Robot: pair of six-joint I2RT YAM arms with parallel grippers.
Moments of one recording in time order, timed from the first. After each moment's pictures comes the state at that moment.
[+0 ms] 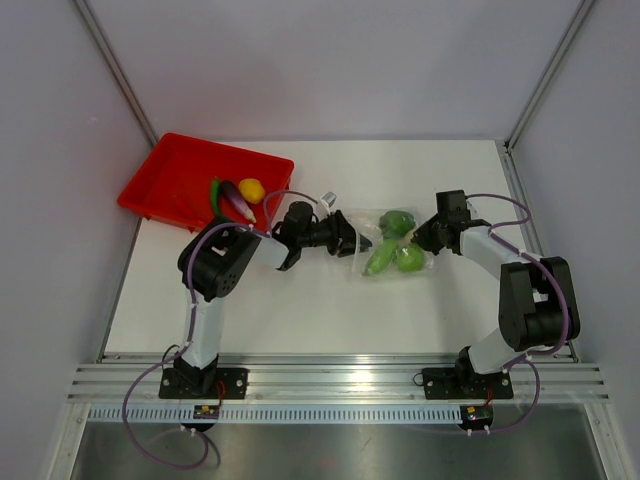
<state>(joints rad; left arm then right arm) -0.59 2.10 1.02 0.77 0.74 -1.27 0.14 1.56 0.88 -0.25 -0.01 1.00</state>
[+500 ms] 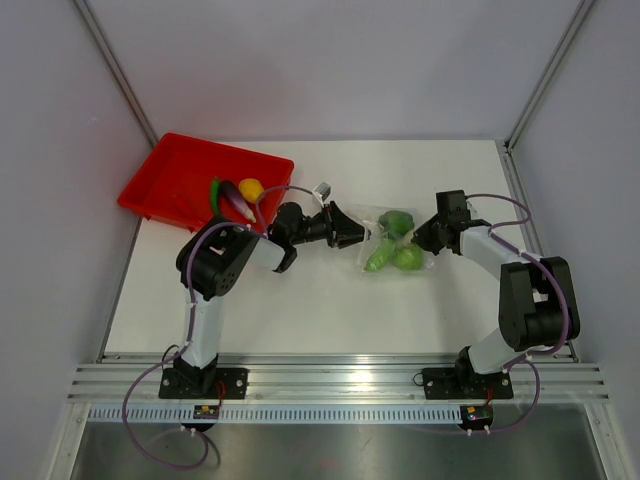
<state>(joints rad) -0.57 2.10 0.97 1.13 0.77 -1.45 0.14 1.56 0.88 -0.25 -0.01 1.00</state>
